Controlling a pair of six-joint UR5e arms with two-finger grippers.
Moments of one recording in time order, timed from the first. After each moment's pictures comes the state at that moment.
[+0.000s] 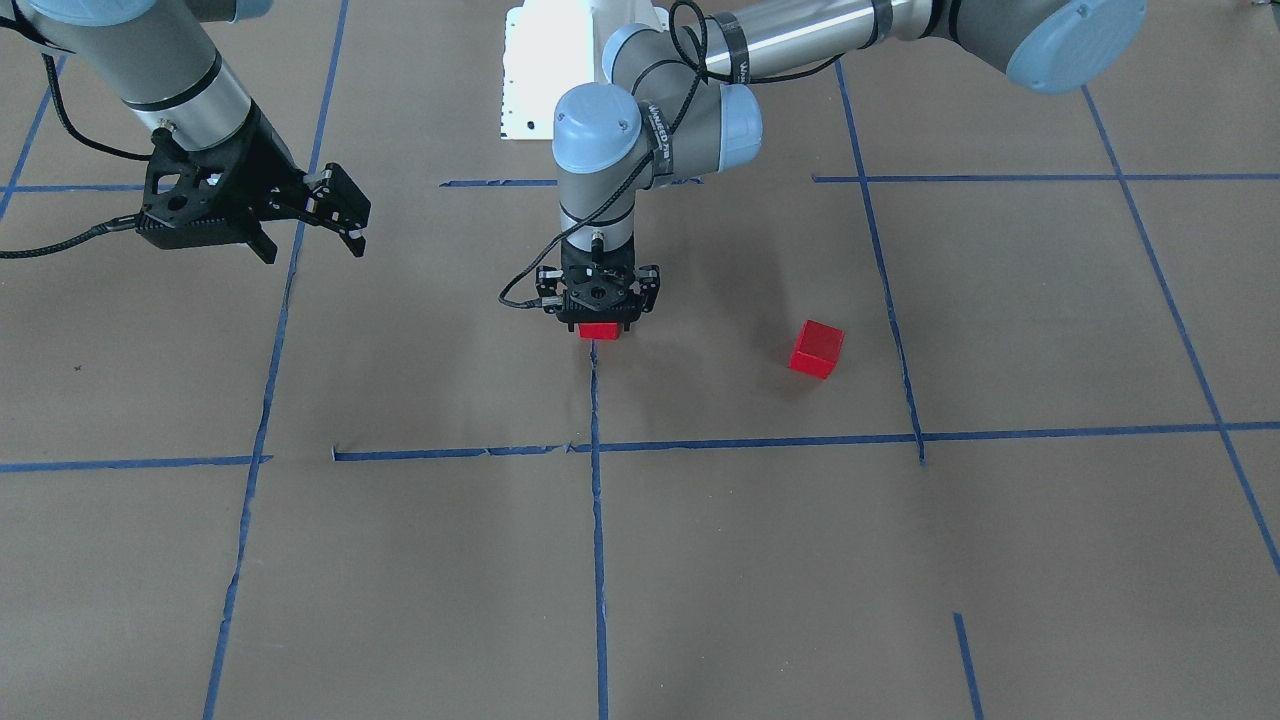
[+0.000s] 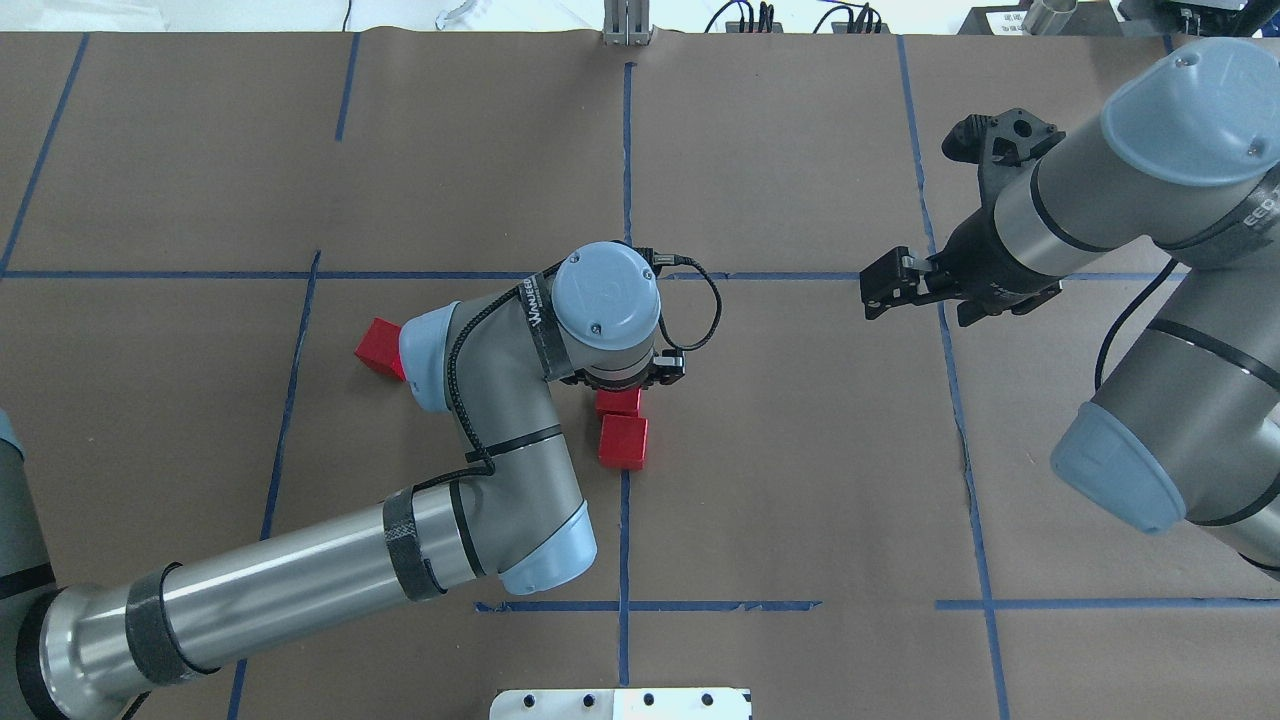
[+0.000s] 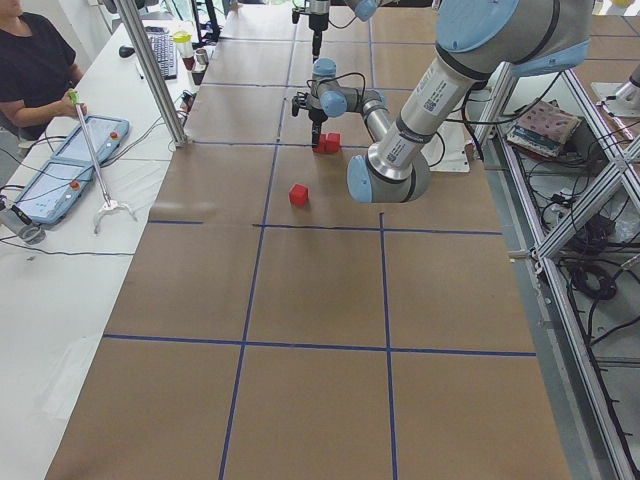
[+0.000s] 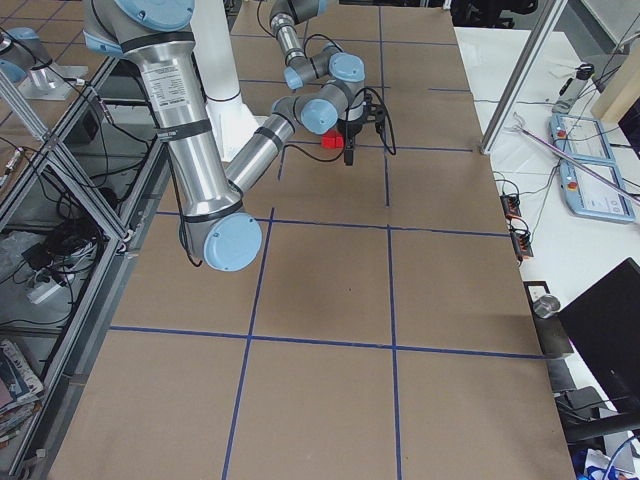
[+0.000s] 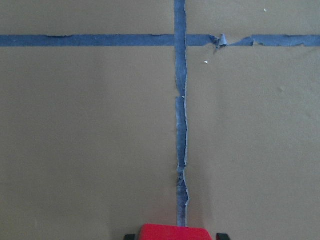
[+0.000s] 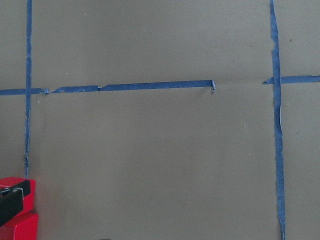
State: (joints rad) left arm -0.45 -2.46 -1.38 -1.68 -1.76 -1.25; right arm 0.81 -1.25 2.06 -1.61 2.10 1.05
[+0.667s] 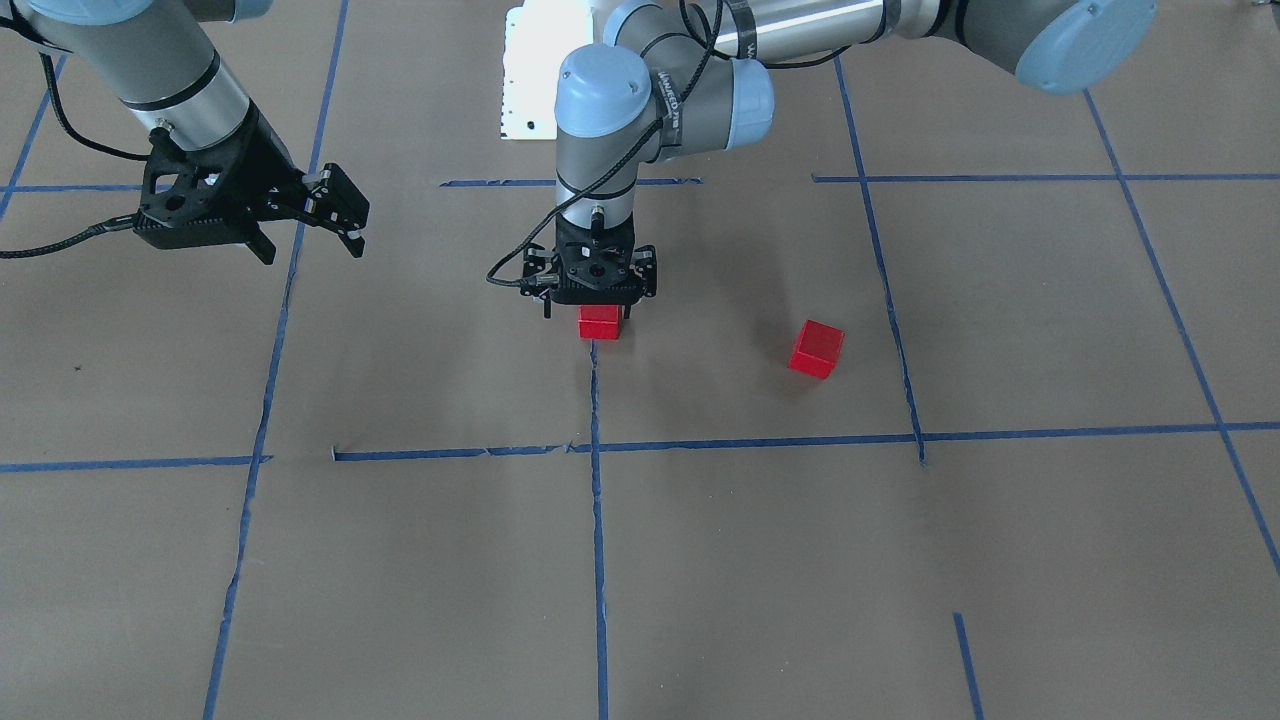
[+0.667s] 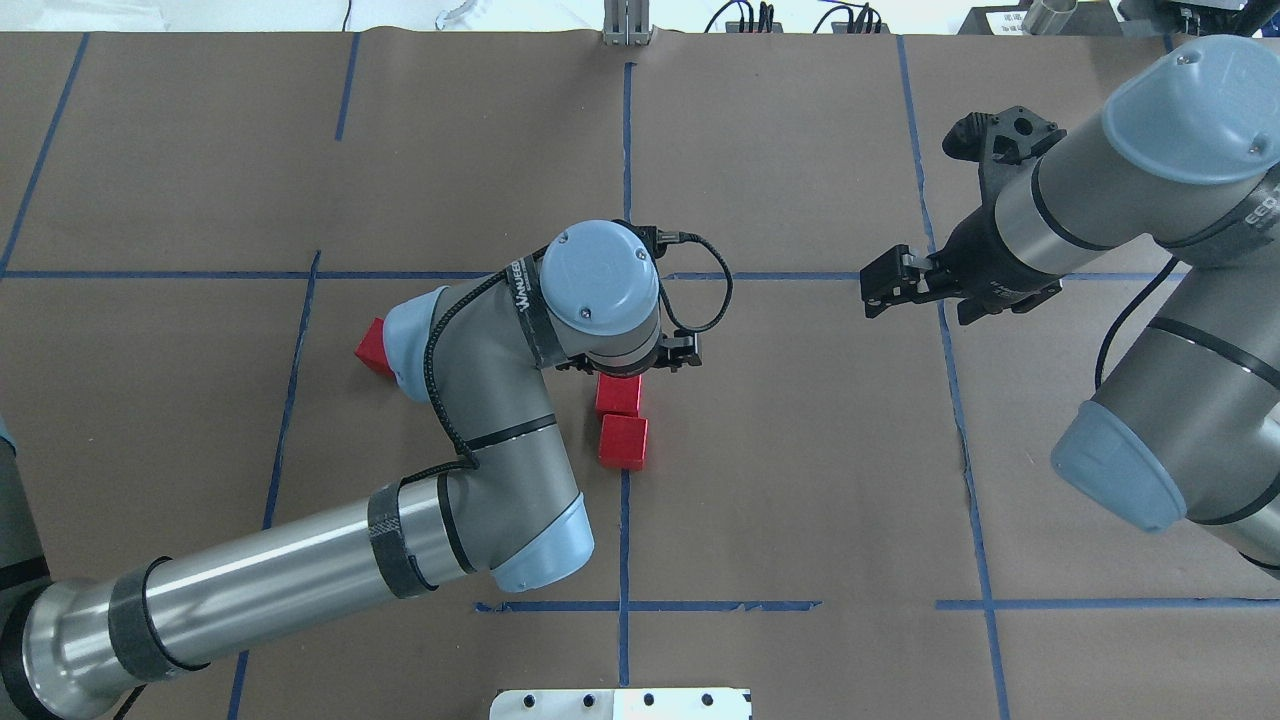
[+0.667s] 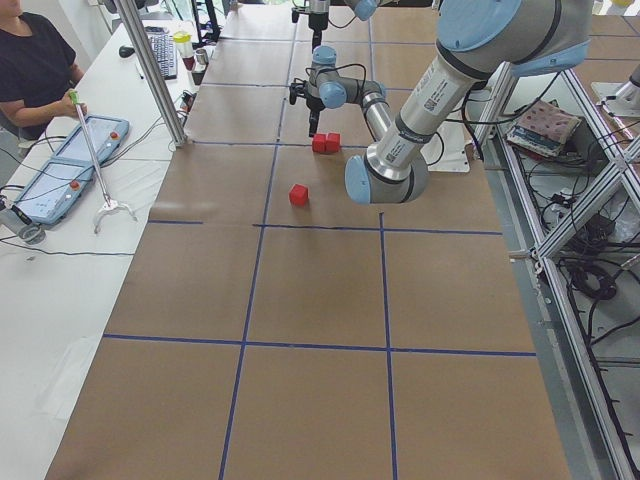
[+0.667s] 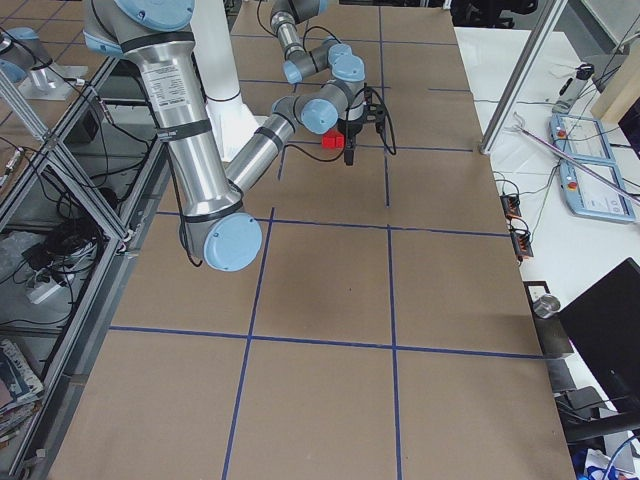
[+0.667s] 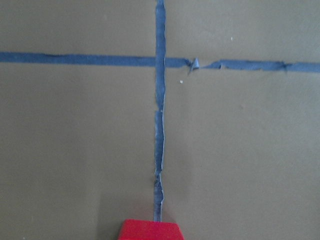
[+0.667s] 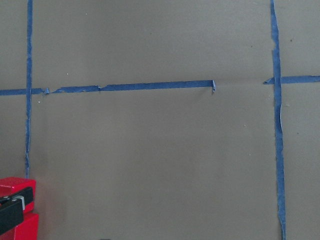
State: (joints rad) left arm -0.50 -2.43 -1.51 -1.66 -1.77 -1.28; right arm 0.82 -1.25 2.07 -1.61 2.11 1.05
